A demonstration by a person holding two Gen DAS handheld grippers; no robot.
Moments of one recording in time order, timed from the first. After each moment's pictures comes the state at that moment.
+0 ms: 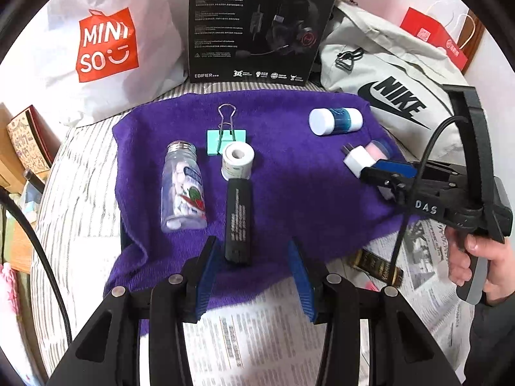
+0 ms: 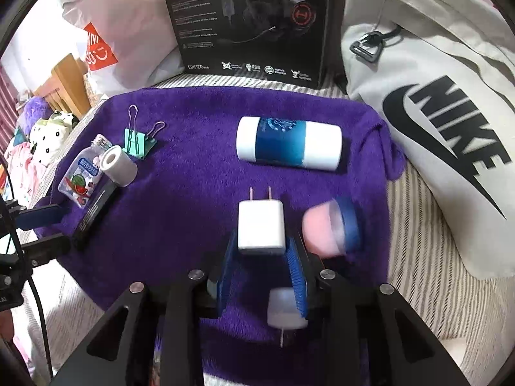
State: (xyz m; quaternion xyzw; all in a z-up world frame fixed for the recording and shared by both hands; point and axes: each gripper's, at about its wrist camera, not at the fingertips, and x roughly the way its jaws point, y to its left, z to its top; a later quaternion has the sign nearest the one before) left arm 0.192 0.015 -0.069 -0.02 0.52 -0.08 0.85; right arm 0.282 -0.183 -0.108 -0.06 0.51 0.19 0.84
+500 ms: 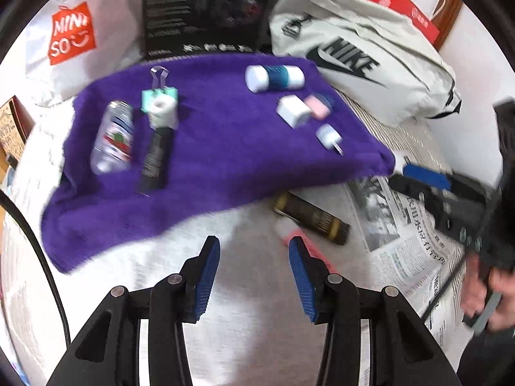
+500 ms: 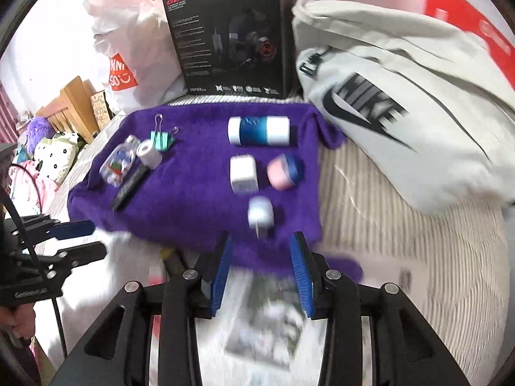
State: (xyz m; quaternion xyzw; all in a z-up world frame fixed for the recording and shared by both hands) left arm 0.138 -0.055 -0.084 -0.03 0.54 -0.12 0.83; right arm 0.179 -0.248 -0.065 -0.03 0.48 0.16 0.86
